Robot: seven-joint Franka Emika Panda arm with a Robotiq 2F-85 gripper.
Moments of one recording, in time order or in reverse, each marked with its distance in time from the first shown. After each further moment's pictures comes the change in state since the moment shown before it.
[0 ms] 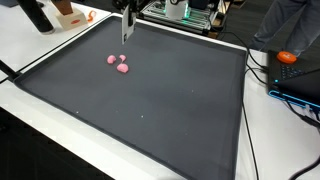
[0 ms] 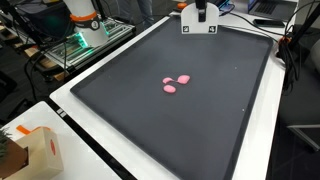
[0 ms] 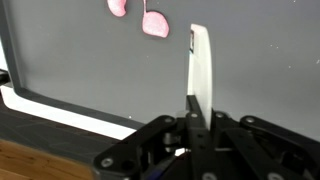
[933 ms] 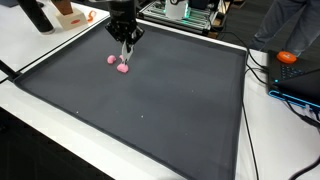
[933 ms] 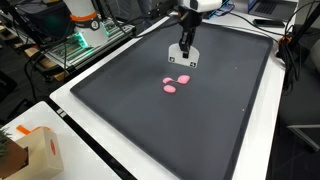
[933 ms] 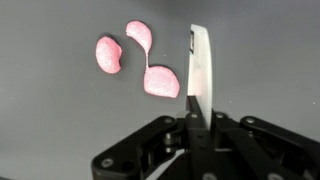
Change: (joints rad) arm -0.083 0.213 -0.011 -0.003 0.094 0.046 -0.124
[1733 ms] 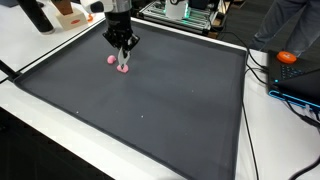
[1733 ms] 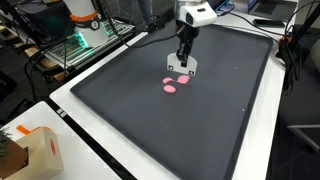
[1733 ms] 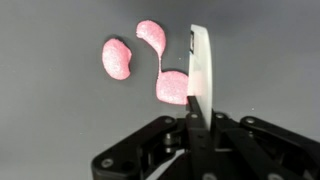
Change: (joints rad) arm -0.020 0.055 -0.015 -0.005 0.000 0.077 -0.016
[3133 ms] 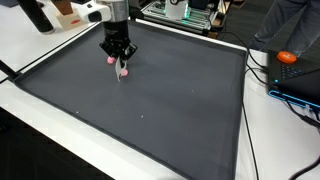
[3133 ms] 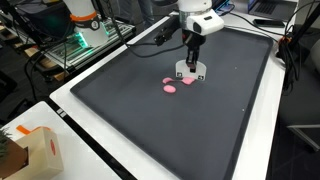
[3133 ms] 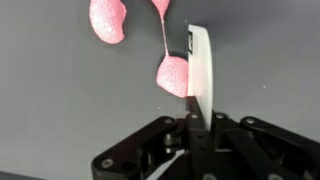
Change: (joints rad) arm -0.017 0.087 0.019 0.051 0.039 0.127 -0.090
